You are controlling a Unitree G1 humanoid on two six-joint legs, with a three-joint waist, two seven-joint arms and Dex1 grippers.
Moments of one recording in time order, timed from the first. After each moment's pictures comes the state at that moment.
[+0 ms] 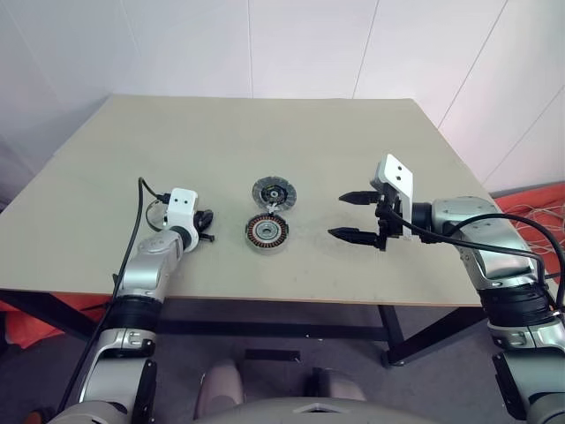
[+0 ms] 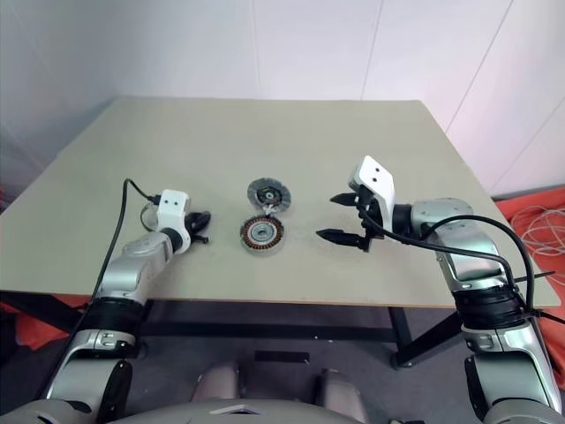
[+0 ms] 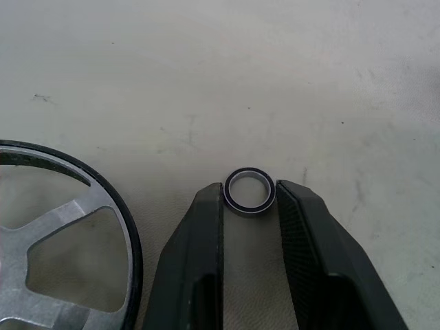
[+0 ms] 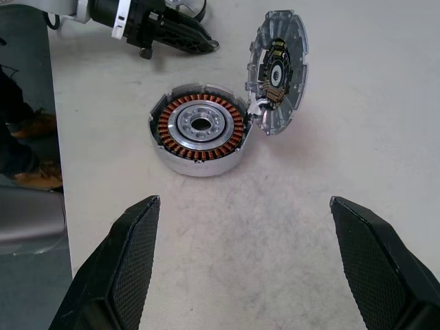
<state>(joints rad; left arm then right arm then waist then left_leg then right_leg) -0.41 0.30 0.08 0.31 -0.15 0.47 -0.31 -0.45 -0.68 0.05 -0.09 0.28 0.54 1.13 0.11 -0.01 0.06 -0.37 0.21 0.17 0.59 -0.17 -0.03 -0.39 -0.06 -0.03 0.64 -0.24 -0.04</state>
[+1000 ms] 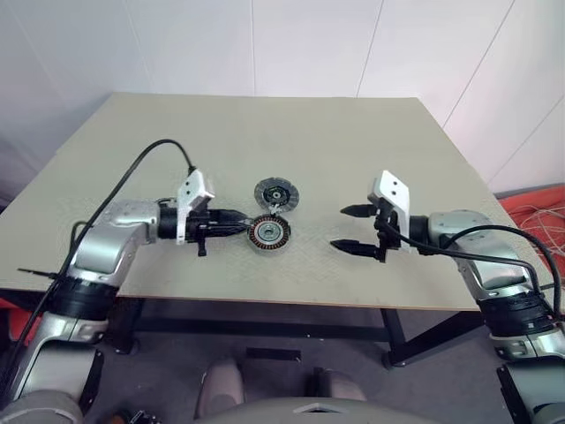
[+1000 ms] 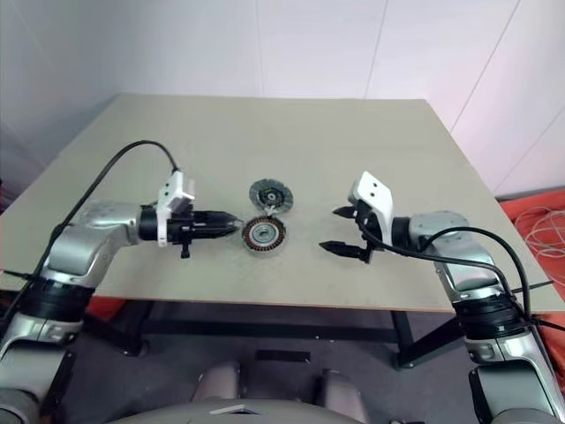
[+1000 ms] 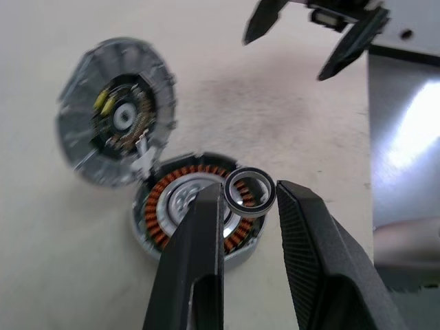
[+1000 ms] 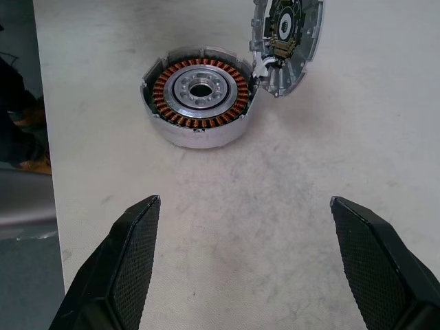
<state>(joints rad) -0.51 0.62 -0.13 0.07 -0.37 0.42 -1.23 -0.38 -0.69 0.10 -0.05 0.27 0.48 1.09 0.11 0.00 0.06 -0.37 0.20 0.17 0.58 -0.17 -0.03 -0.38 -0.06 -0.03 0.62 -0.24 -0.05</state>
